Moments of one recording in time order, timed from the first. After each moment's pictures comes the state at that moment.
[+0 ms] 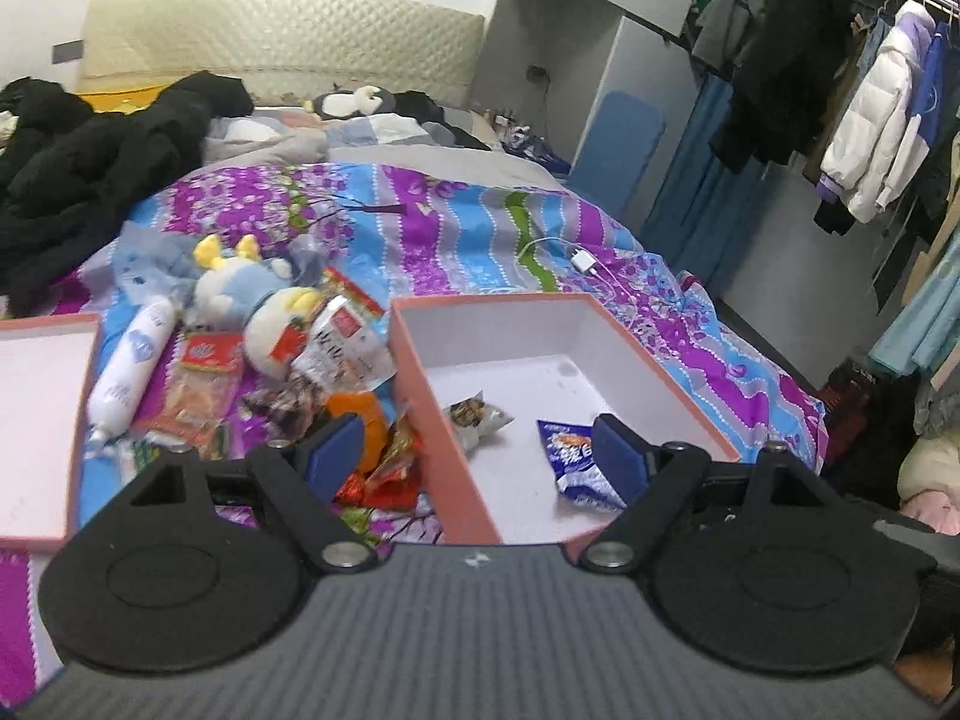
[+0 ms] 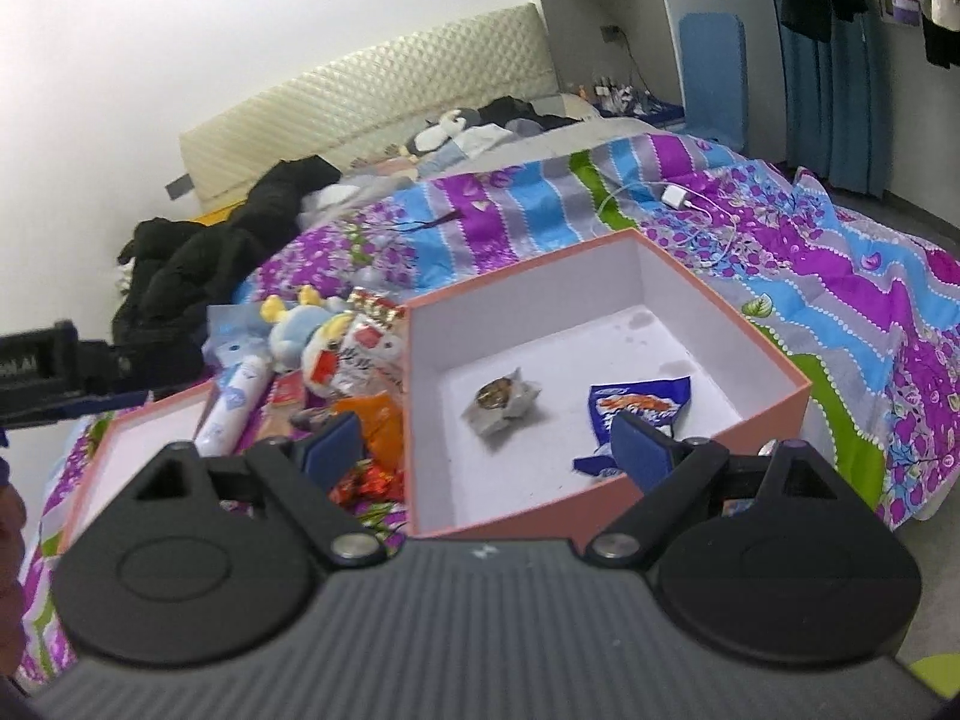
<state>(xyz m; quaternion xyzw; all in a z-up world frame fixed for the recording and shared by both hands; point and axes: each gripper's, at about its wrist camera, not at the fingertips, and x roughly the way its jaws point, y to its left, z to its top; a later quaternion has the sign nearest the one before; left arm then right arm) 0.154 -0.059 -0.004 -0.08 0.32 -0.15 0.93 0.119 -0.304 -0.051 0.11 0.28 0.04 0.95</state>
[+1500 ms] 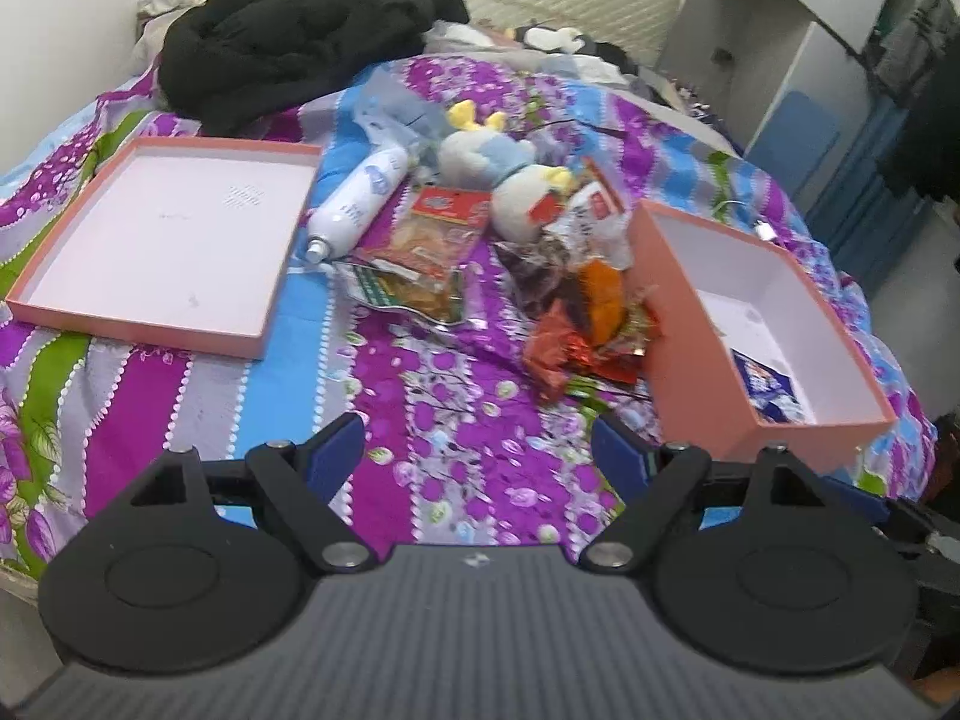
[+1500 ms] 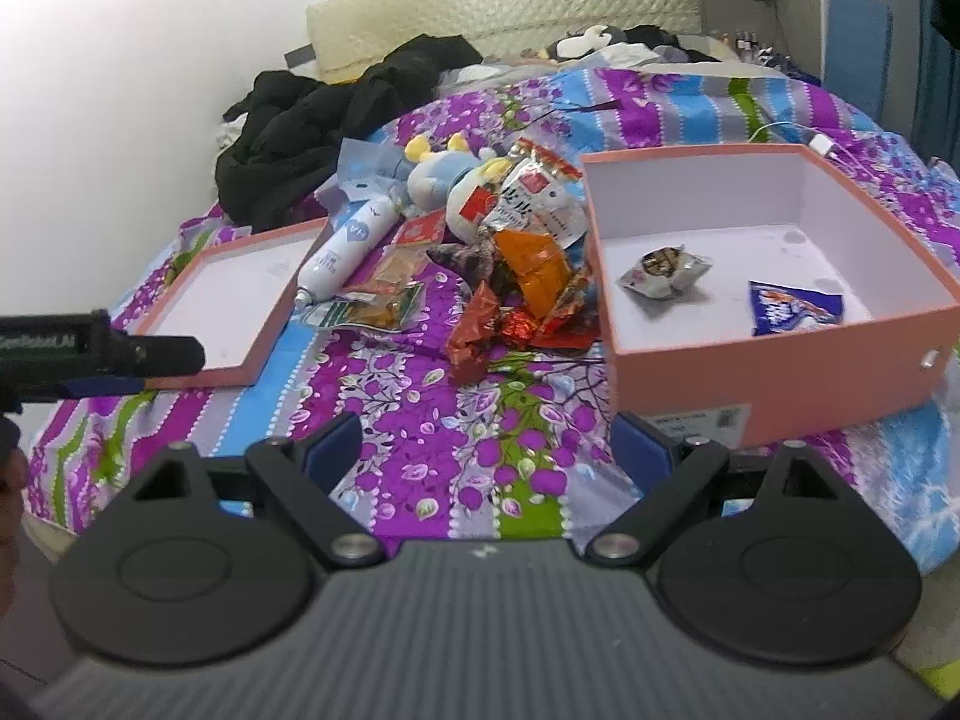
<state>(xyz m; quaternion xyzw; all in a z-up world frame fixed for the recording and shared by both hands) 0.100 0.078 -0.100 -0.14 0.40 0.00 0.91 0.106 -0.197 -0.121 0.04 0.35 0.15 0.92</state>
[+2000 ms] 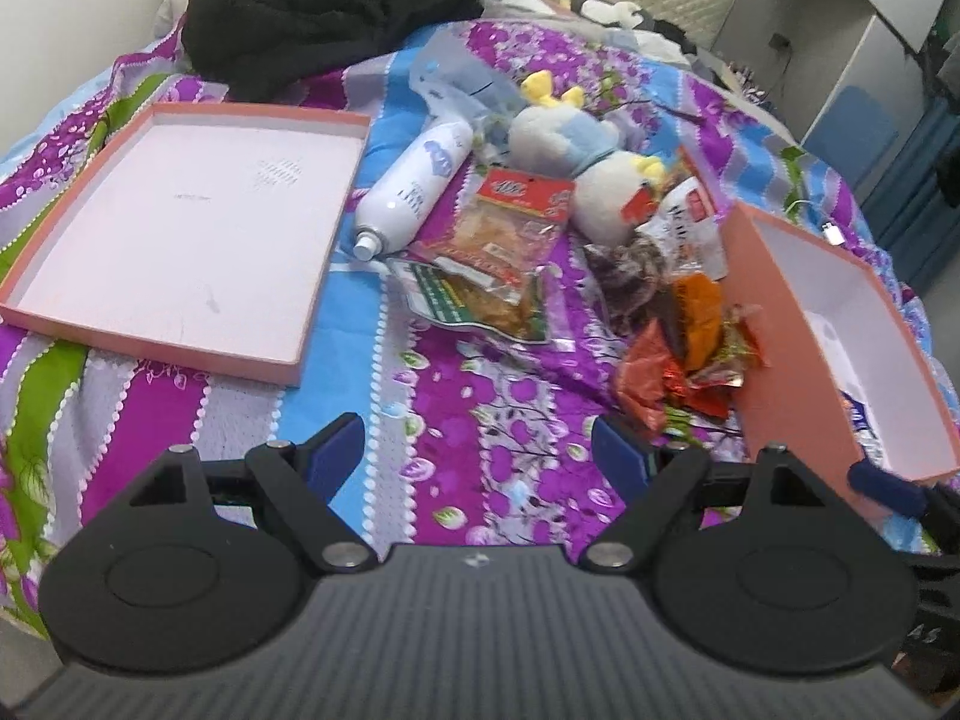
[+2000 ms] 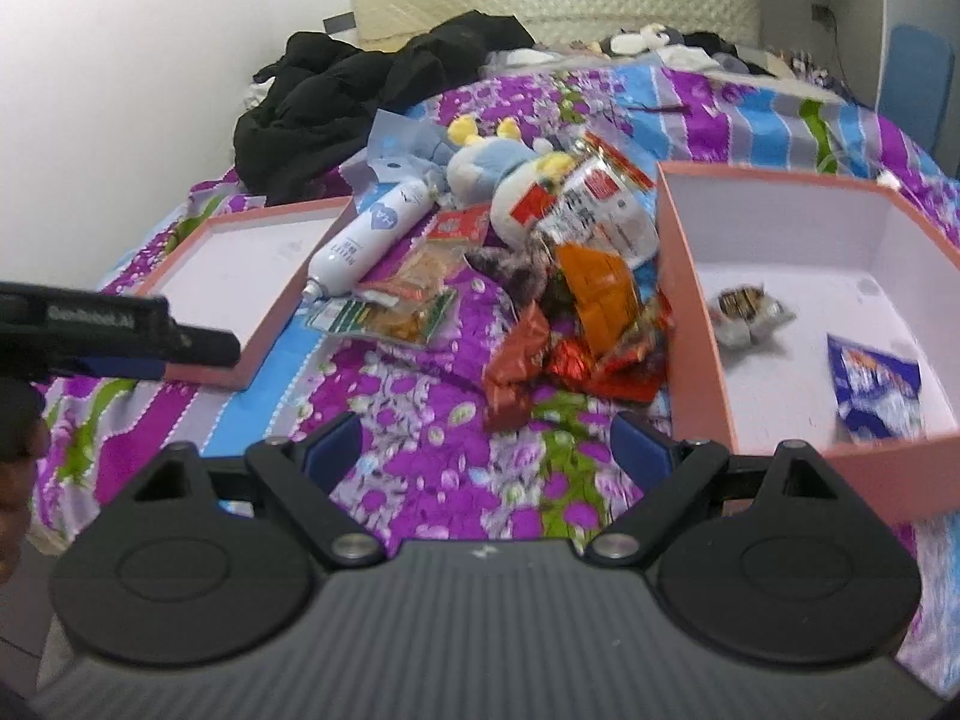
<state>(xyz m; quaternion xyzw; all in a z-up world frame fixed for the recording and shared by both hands) 0.182 0.127 -0.152 -0.15 0.43 0.04 0.89 0.173 -0.142 -0.140 -0.02 0.35 0.18 0.92</state>
